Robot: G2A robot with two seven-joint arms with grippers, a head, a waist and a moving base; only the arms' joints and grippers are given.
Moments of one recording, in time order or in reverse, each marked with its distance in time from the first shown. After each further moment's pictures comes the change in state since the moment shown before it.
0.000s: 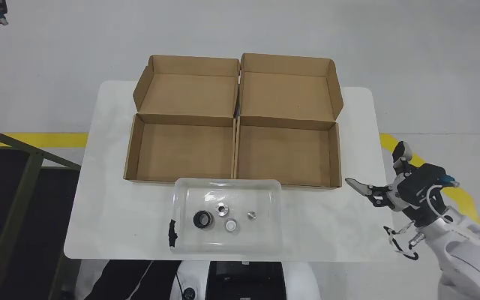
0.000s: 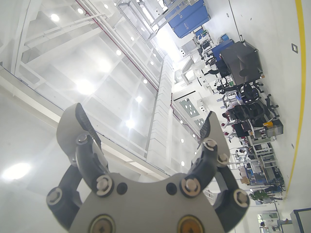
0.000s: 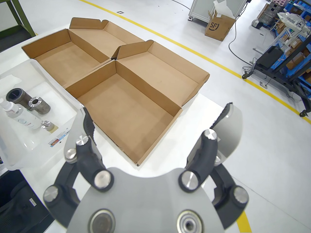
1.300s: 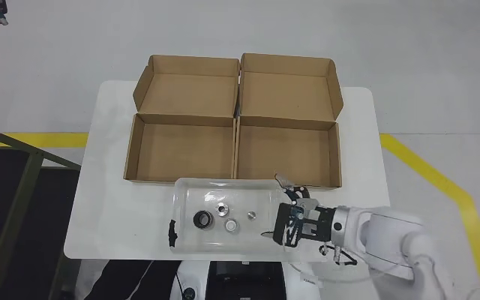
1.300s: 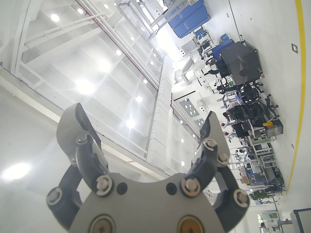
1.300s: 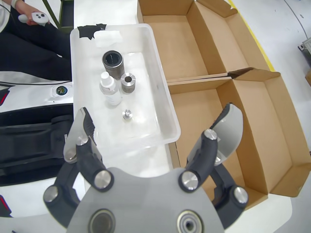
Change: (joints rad) left arm 0.000 0.000 0.000 0.000 0.000 0.000 0.000; right arm 0.258 0.072 -0.647 -0.050 -0.062 -0.164 0.462
